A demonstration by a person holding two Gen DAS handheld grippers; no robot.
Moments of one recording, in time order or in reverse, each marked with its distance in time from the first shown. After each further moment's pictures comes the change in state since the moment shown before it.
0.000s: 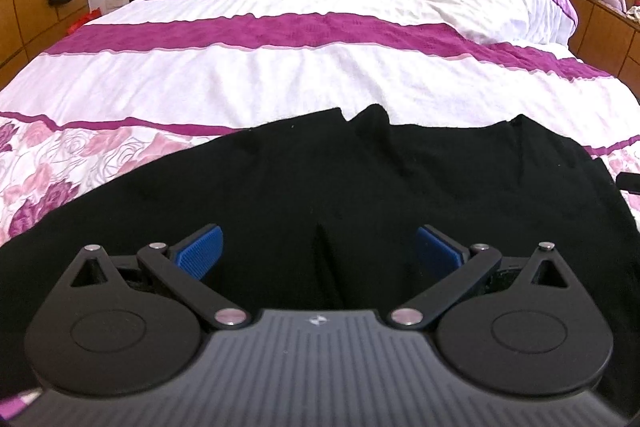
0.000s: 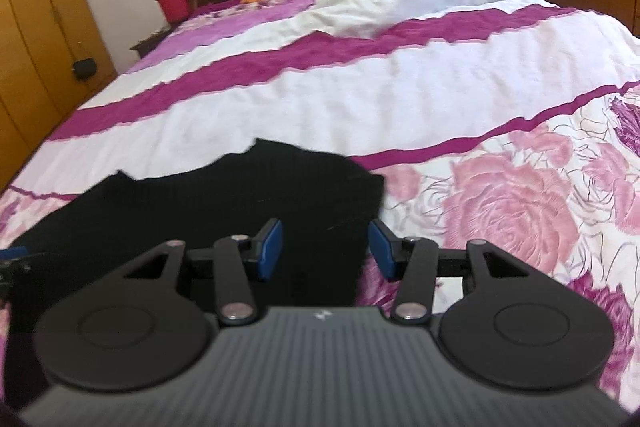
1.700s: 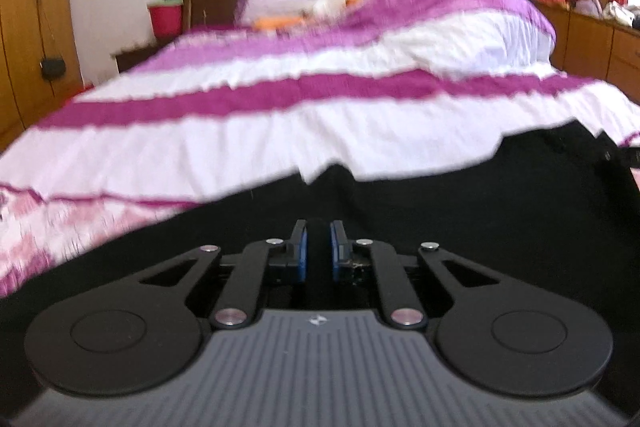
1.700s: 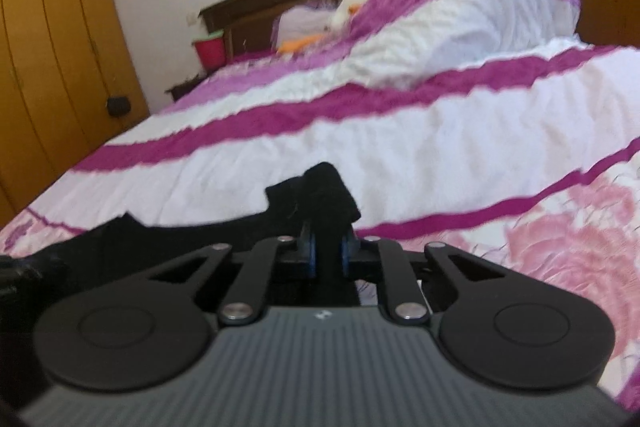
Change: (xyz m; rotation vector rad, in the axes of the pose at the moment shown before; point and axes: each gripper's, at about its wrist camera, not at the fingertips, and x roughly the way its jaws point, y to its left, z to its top) left arm 0.011 -0.039 0.000 0.110 -0.232 0.012; right arm 0.025 0.003 0.003 -0.050 -0.216 0.104
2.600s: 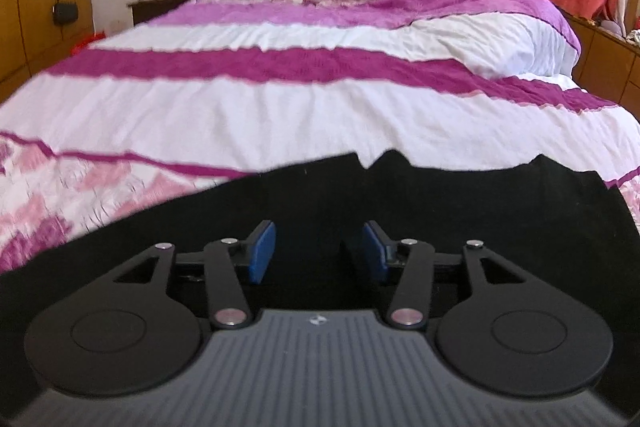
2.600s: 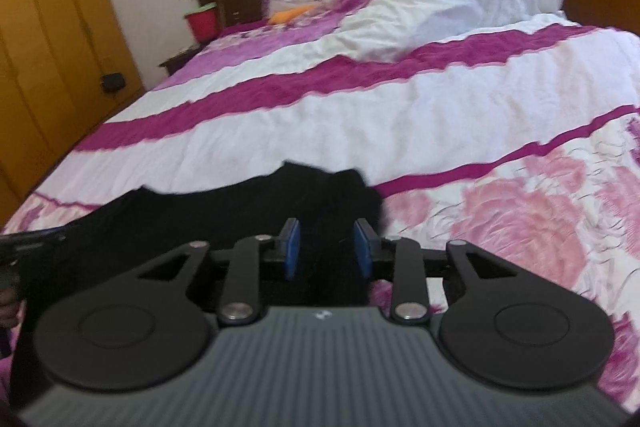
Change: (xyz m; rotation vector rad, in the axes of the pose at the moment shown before) left arm 0.014 0.054 0.003 -0.143 0.129 -0.023; right arm -0.043 0.004 0.002 0.017 0.155 0.034
